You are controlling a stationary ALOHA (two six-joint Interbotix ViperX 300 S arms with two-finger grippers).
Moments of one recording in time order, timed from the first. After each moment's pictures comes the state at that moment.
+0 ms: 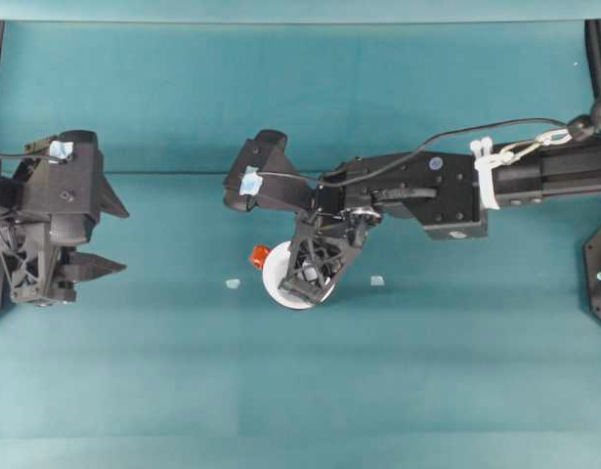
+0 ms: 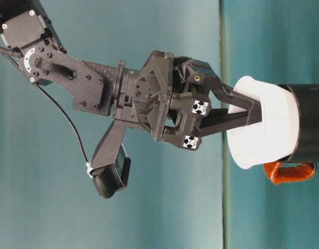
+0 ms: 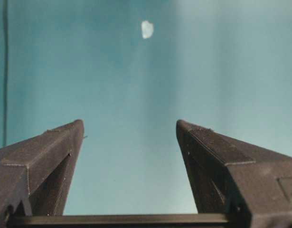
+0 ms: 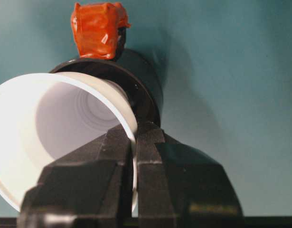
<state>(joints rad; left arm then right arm) 0.02 -0.62 0.81 0.02 0.71 -0.01 -0.05 0.26 0.17 0.05 0.88 0.35</state>
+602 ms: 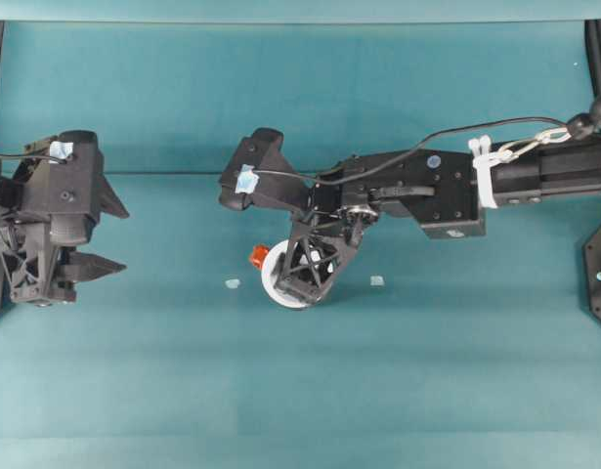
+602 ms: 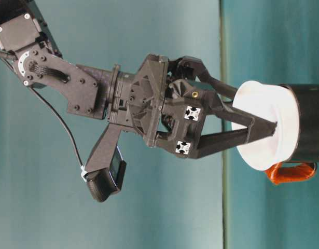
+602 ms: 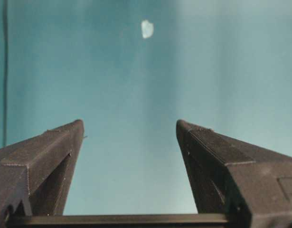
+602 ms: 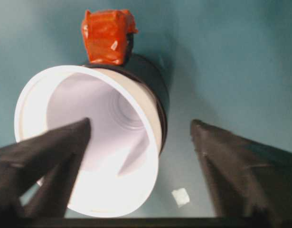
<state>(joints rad) 0.02 -0.62 0.81 0.02 0.71 -0.01 -0.05 0.26 0.15 0.06 0.89 0.35</state>
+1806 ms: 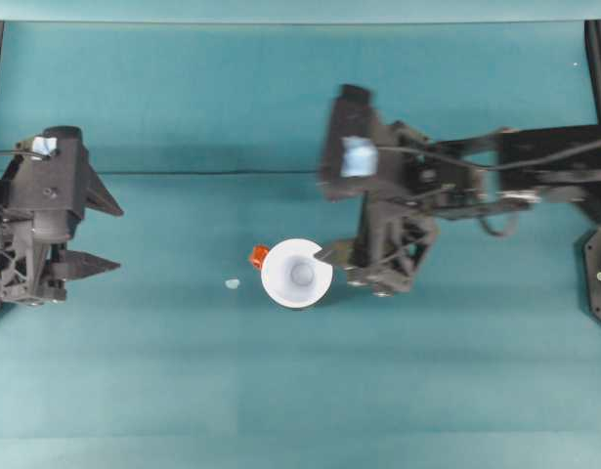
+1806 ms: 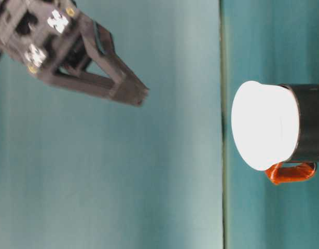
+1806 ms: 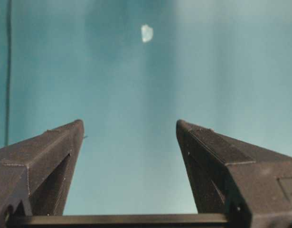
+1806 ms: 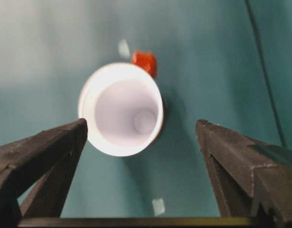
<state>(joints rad) 0.02 -0.67 0.83 0.02 0.70 -0.01 -0.02 -0.20 0.43 -0.02 0.57 0.21</state>
